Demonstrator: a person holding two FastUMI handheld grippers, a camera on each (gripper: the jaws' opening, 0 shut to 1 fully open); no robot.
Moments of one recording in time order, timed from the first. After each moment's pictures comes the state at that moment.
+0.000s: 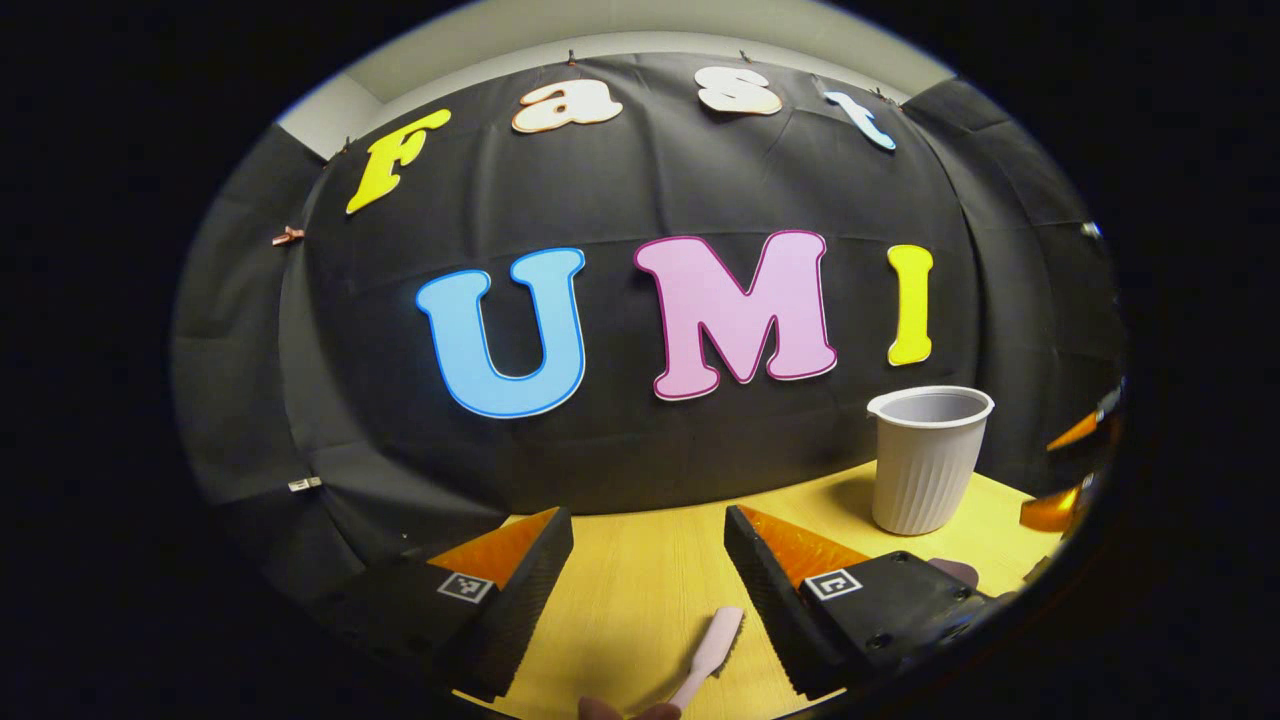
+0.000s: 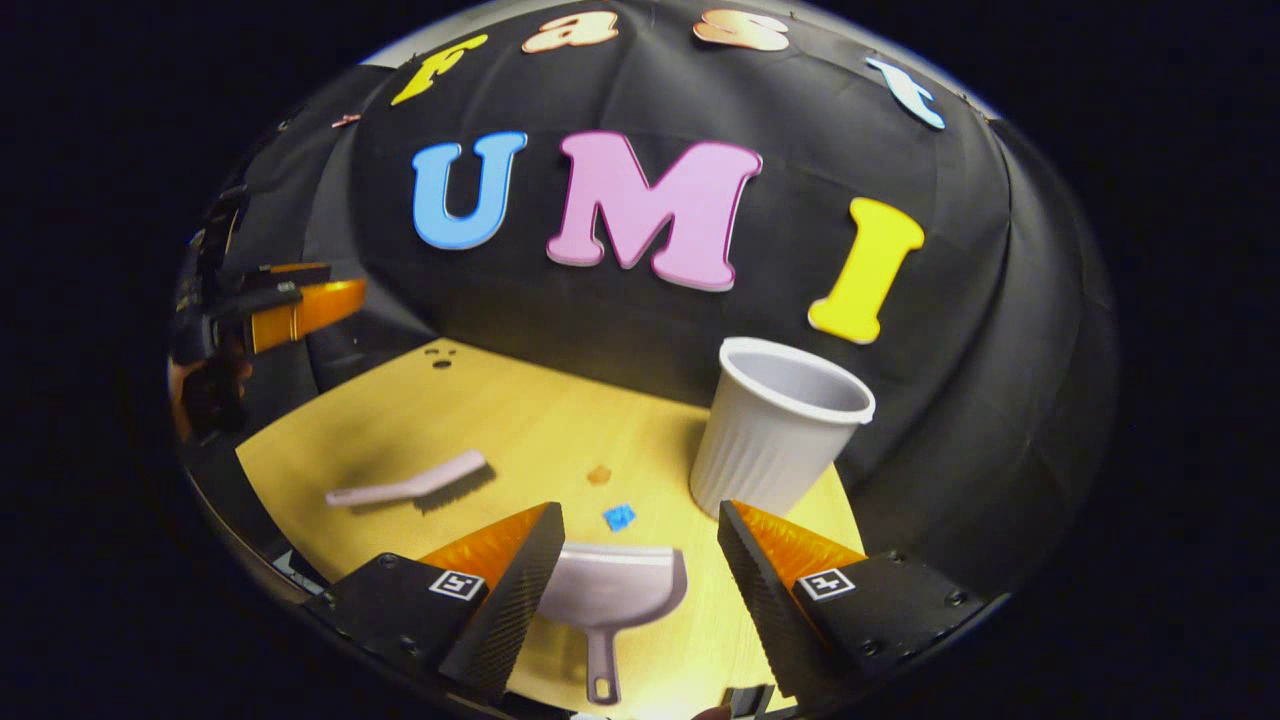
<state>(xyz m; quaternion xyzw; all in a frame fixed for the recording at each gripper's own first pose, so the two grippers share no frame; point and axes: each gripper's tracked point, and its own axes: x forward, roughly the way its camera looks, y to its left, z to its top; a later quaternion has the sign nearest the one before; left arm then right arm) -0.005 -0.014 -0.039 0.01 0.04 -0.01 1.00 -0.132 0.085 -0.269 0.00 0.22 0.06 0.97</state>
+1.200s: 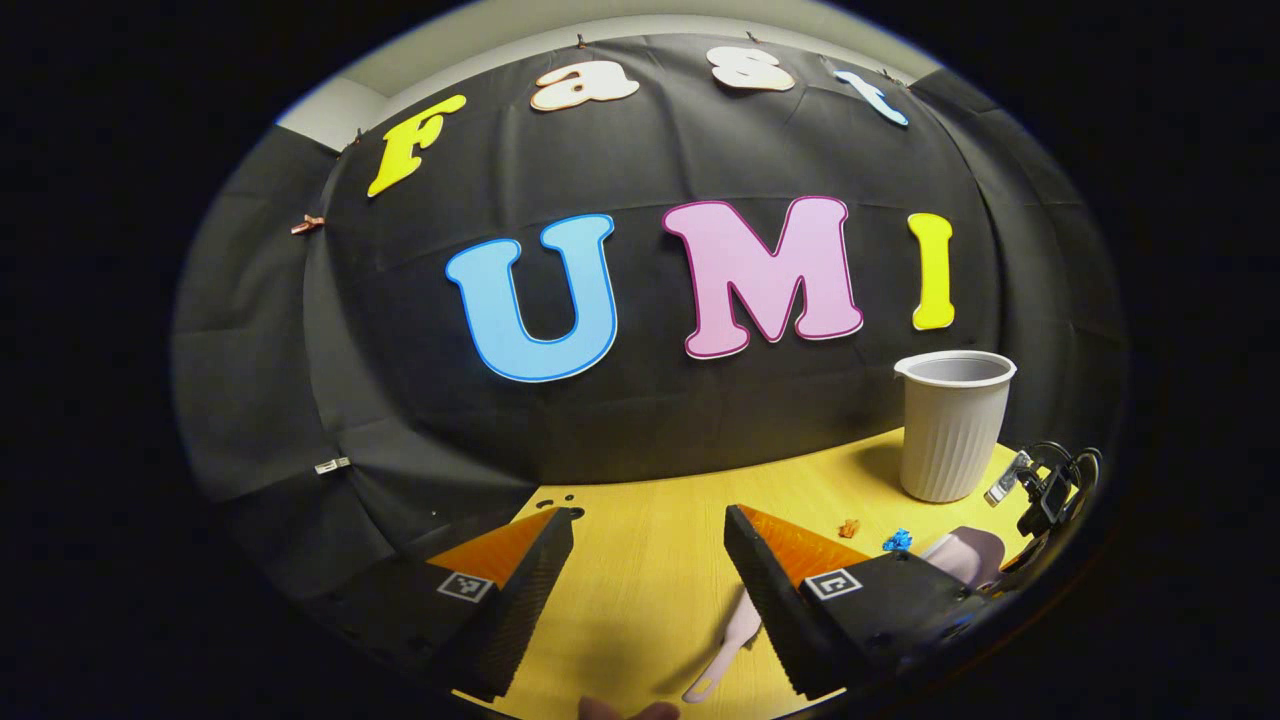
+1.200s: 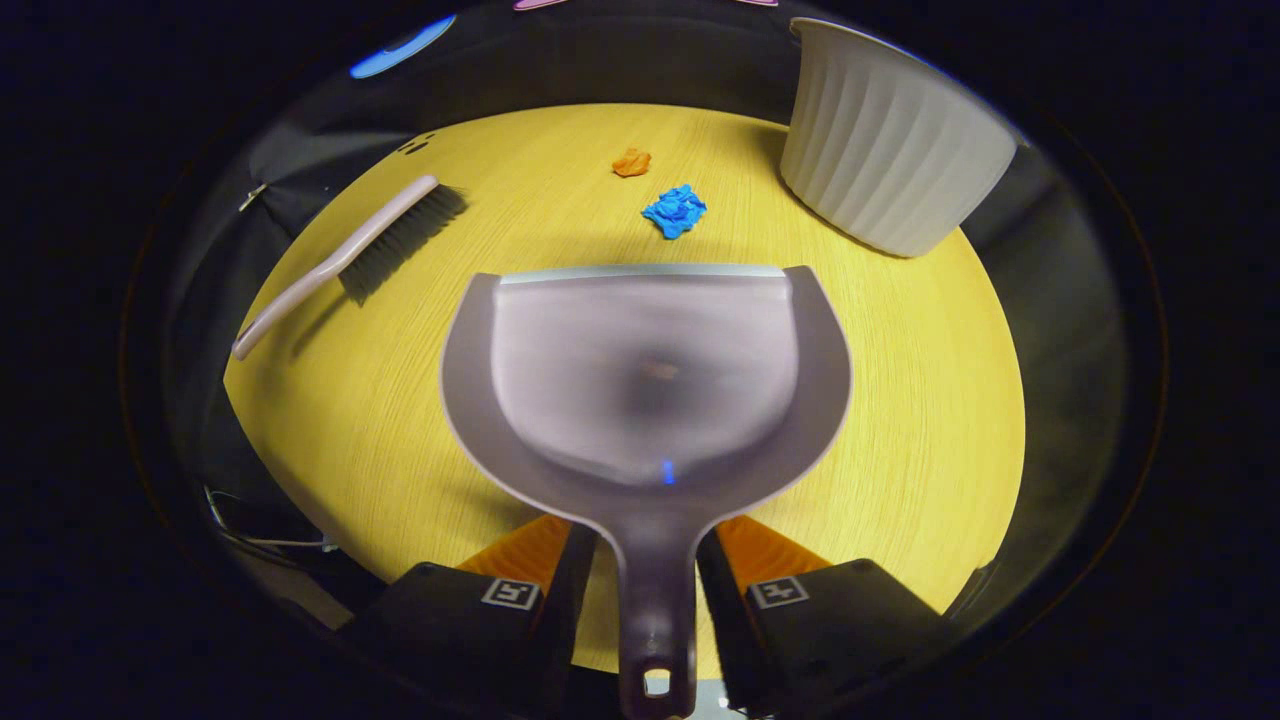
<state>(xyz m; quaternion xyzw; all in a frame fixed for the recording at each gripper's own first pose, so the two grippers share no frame) -0.022 0.016 -0.071 0.02 0.07 0.03 1.00 -0.156 0.142 -0.505 0.05 0.56 0.10 0.82</state>
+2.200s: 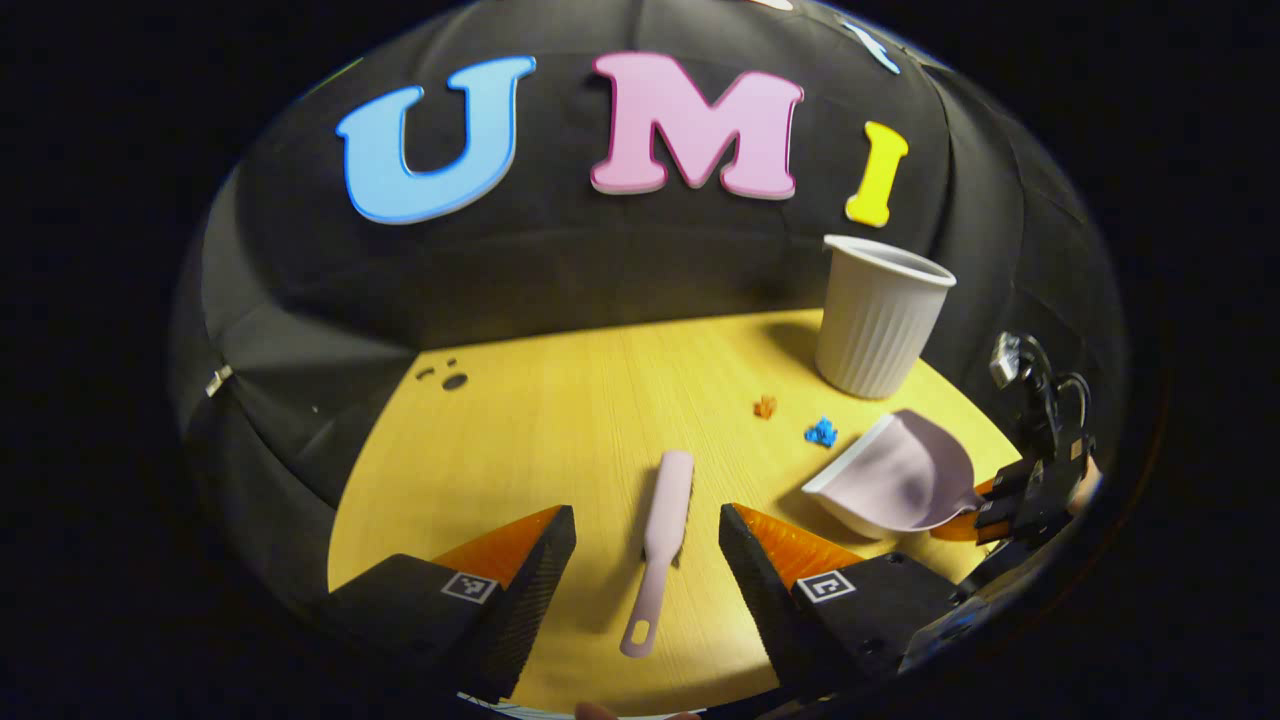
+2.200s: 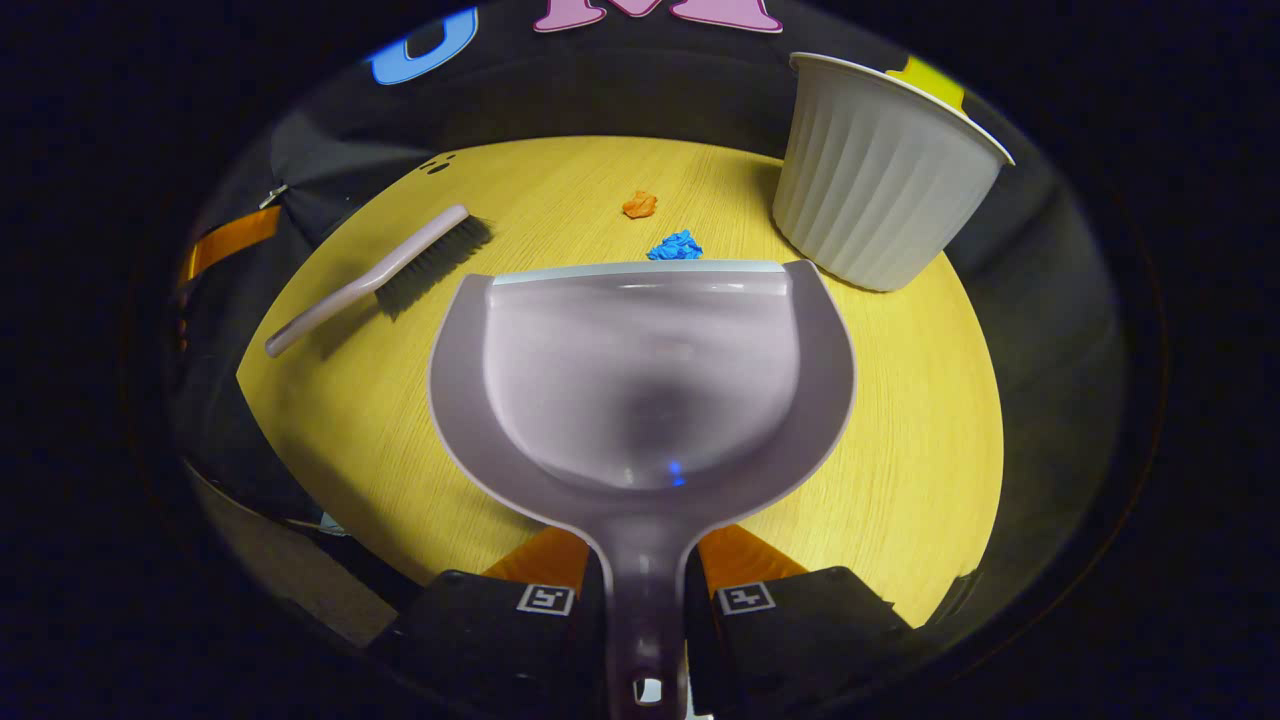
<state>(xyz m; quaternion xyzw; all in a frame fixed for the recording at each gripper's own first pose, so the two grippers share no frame) -0.018 -0.040 -0.219 -0.01 0.33 -0.15 0.93 -0.154 0.125 -0.463 0.03 0.50 0.12 0.86</state>
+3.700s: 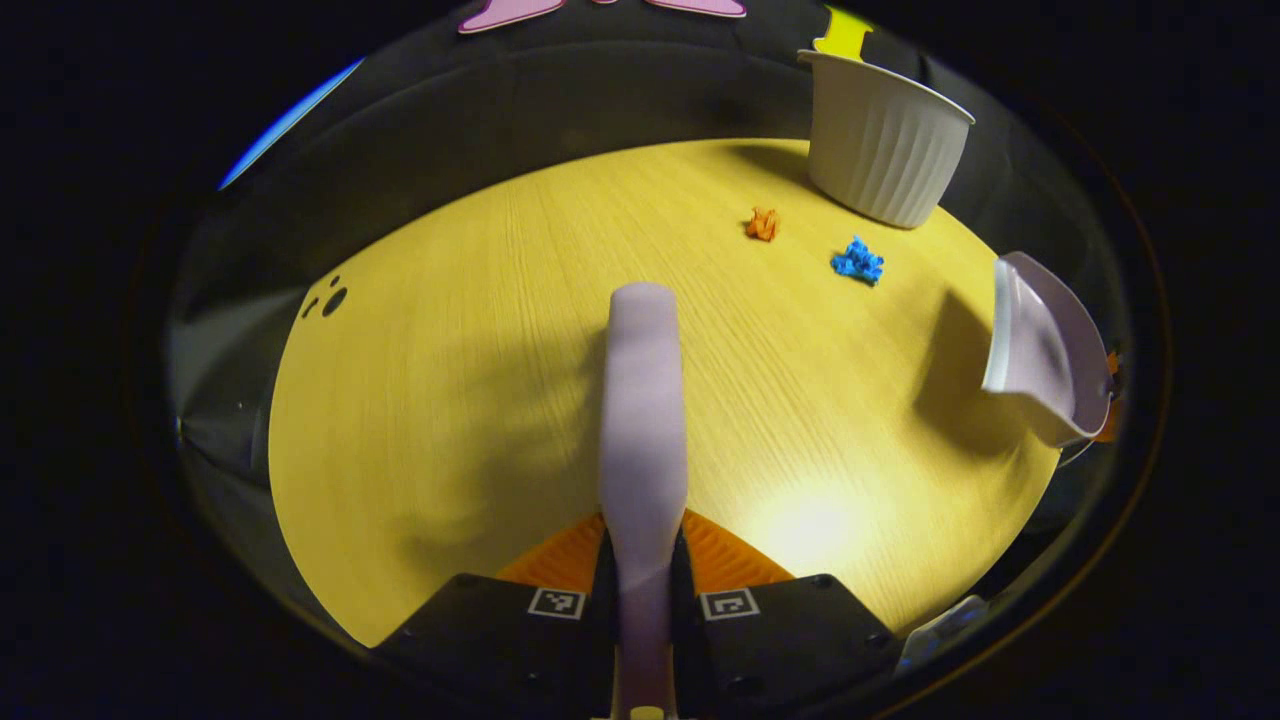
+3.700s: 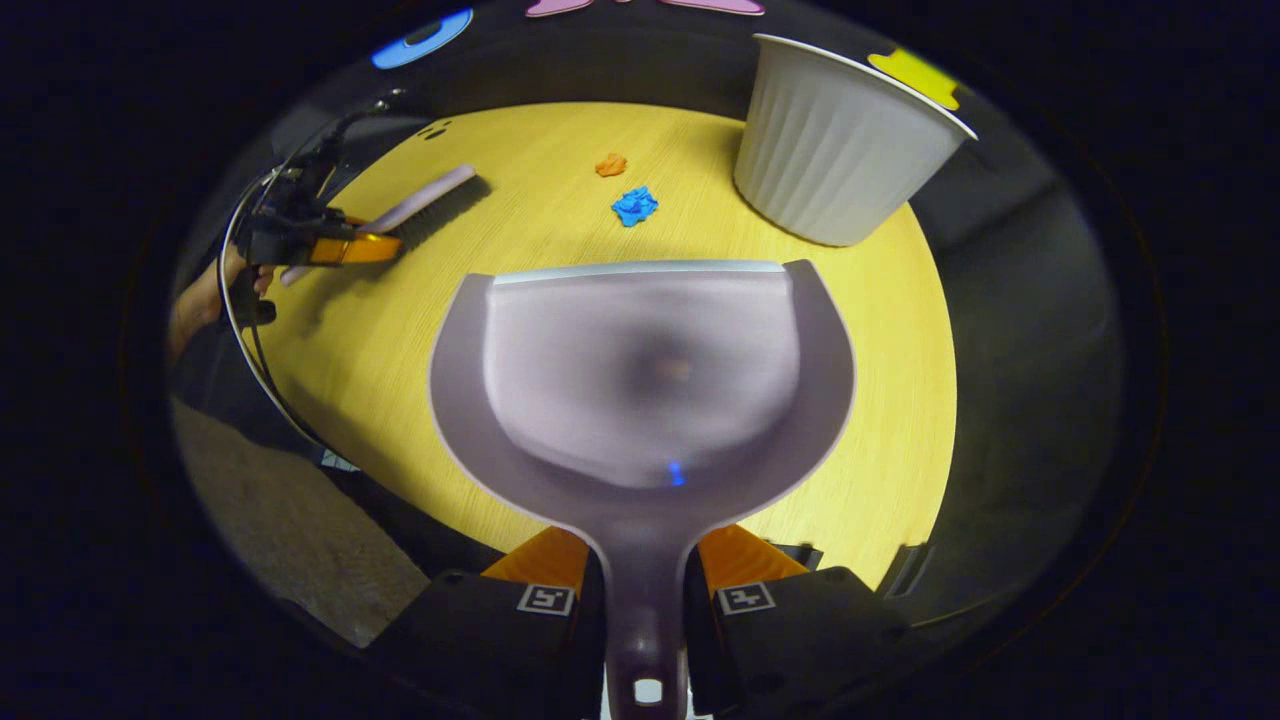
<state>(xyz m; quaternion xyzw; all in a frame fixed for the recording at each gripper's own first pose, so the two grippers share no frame) 0.037 -0.093 -0.342 0.08 0.46 -0.21 0.86 -0.198 0.067 -0.452 0.00 0.57 0.14 0.81</state>
